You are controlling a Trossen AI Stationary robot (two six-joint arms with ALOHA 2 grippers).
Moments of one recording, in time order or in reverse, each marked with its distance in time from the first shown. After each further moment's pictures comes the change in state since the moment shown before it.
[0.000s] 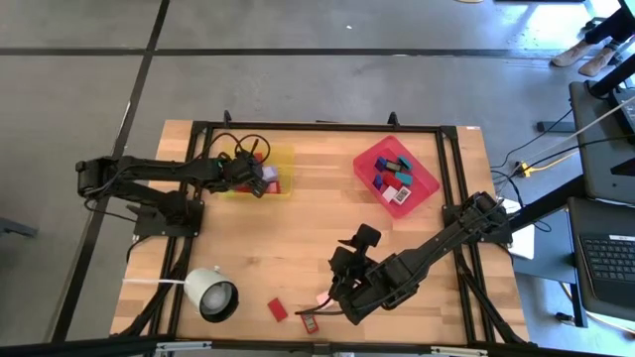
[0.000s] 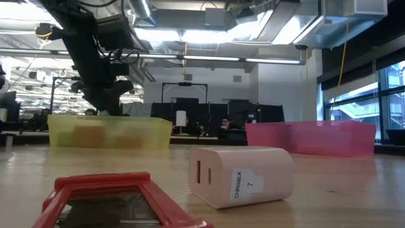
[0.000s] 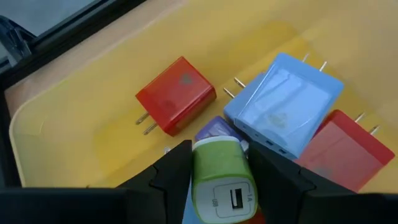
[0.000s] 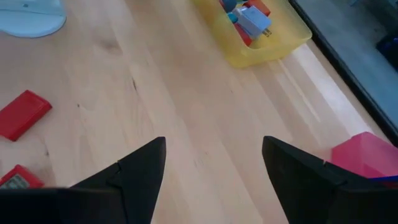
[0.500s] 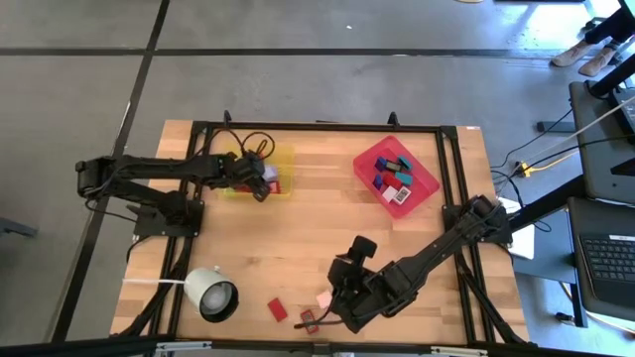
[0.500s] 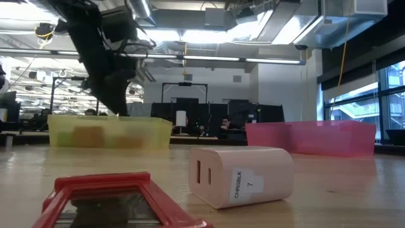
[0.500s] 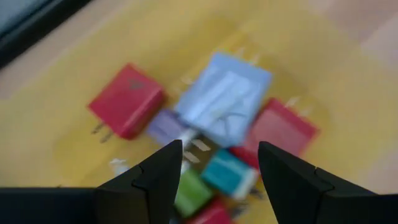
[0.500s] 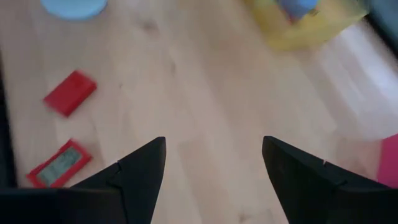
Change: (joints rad) left arm 0.000 -0.001 0.065 -0.037 0.156 0.102; right arm 0.022 0.025 0.001 0.069 -0.121 -0.003
